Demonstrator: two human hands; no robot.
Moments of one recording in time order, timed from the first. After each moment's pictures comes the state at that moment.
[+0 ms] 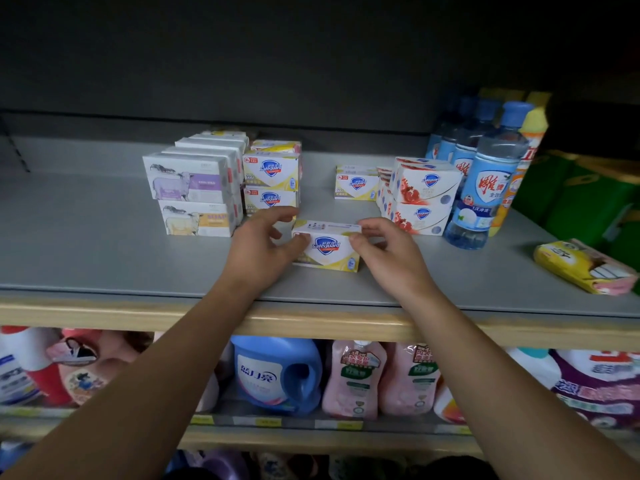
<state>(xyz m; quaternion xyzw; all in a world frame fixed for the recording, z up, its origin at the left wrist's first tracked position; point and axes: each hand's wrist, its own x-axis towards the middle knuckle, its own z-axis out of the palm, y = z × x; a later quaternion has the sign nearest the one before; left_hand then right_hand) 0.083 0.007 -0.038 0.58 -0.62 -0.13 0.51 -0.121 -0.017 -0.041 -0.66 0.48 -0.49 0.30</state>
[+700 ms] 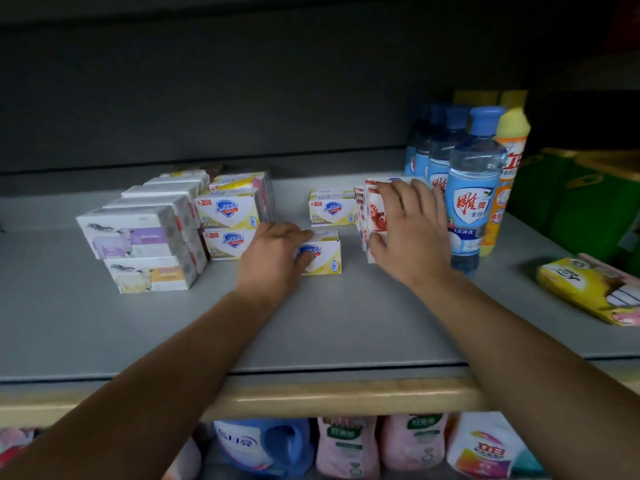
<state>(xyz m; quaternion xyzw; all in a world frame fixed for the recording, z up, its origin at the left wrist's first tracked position) 0.033 -0.089 -0.034 0.57 -0.74 0.12 0.33 -0.191 -0.111 -0.013 -0.73 0.58 -0.29 -0.20</state>
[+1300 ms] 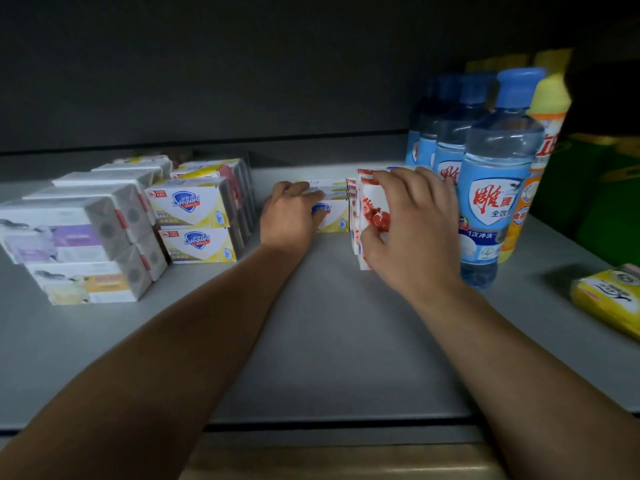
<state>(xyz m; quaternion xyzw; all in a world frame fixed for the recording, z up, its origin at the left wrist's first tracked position) -0.005 -0.222 -0.042 0.62 -0.70 0.16 0.32 -0.188 -0.122 -0.018 -0.71 0.55 -0.41 -0.16</state>
